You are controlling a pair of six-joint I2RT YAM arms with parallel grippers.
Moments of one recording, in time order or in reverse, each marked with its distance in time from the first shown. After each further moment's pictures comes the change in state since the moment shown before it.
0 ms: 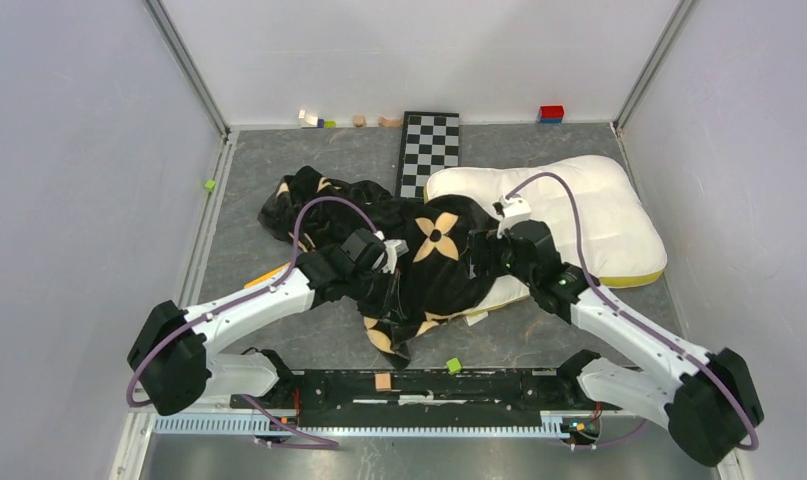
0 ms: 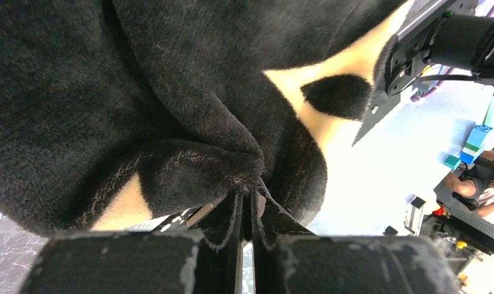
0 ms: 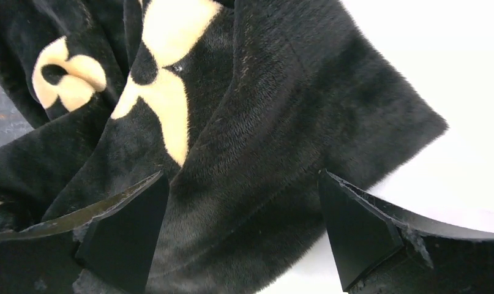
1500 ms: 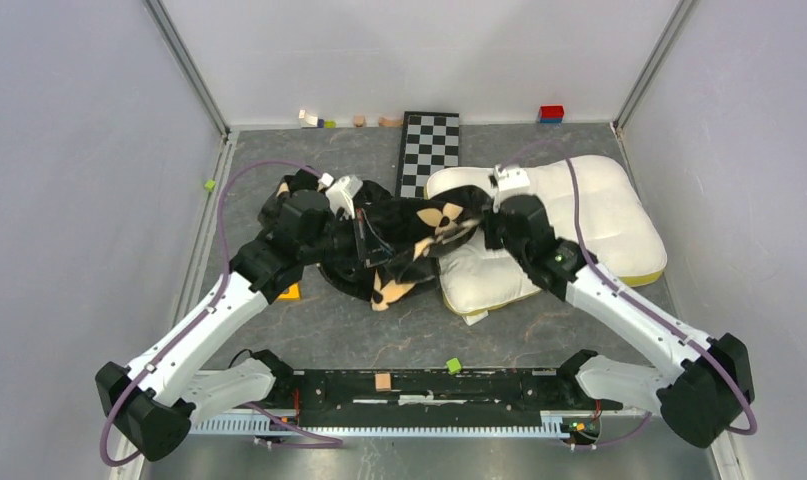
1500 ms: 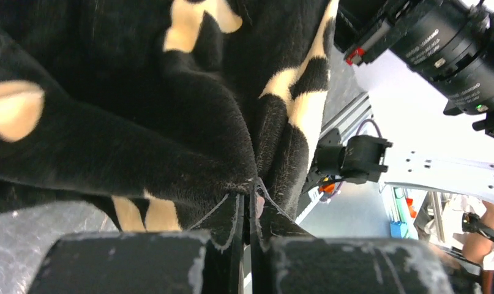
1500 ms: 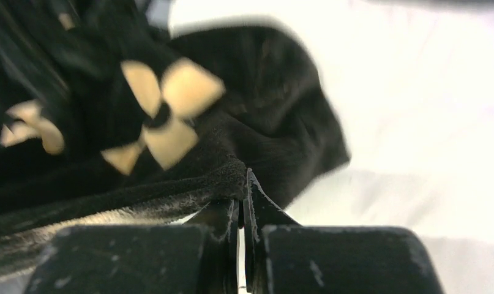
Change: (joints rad) left arm 0.203 -0.237 0.245 0.047 -0.044 -0.059; right arm 0.023 0.167 0.348 -0.107 0.210 -0.113
